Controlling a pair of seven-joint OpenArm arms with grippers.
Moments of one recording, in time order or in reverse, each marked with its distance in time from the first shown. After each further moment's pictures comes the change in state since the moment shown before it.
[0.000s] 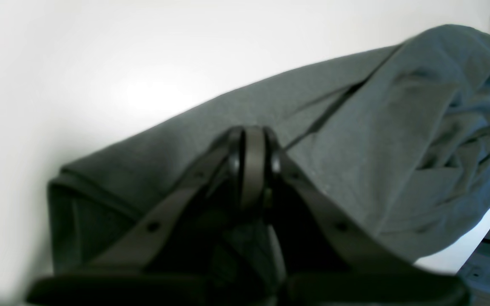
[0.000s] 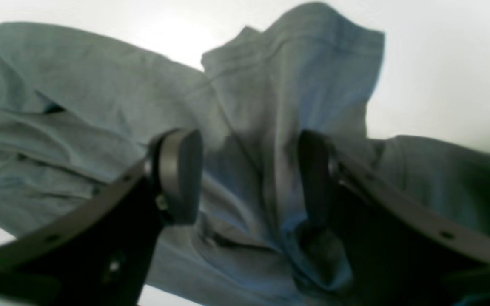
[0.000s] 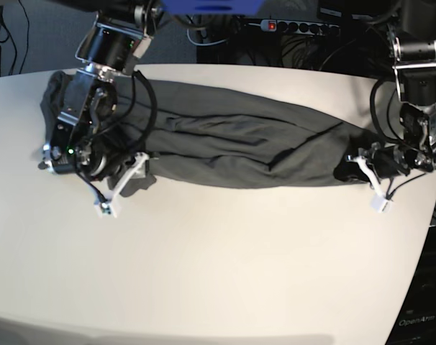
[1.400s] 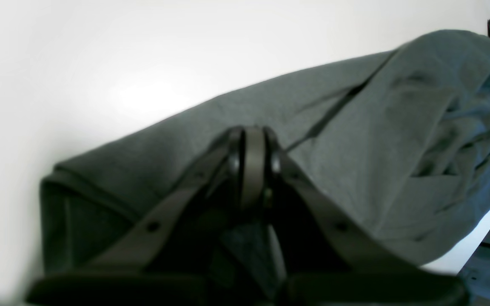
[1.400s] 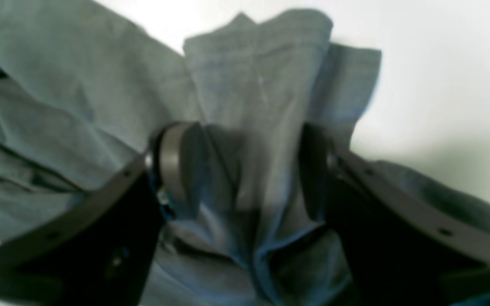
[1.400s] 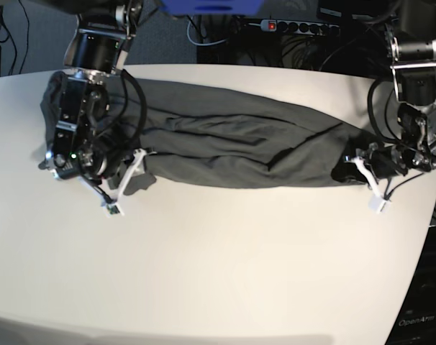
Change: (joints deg) left arm 0.0 0.7 0.0 0.0 0.0 0.2 -0.4; right arm -0.3 6.3 -5.5 -5.6 0.3 1.2 5.2
